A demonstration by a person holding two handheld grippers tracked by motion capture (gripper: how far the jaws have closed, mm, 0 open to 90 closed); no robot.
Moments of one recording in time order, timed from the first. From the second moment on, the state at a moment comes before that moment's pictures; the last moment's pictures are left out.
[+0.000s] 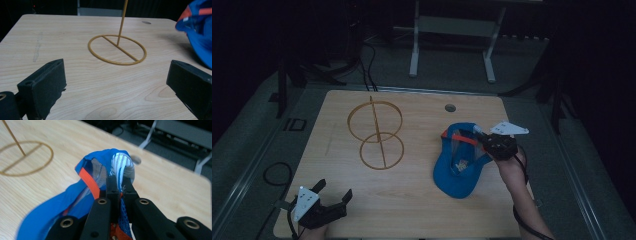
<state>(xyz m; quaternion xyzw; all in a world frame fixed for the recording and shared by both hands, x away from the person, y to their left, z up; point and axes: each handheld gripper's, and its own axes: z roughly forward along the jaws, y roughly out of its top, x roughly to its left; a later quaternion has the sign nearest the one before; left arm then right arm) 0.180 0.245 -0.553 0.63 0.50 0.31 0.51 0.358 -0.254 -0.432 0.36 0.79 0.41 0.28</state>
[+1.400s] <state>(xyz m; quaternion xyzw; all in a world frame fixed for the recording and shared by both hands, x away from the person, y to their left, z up) 0.210 0.147 -0.412 0.72 0.34 0.23 0.56 0.267 -0.253 -0.352 0.24 0.79 0.49 0.28</state>
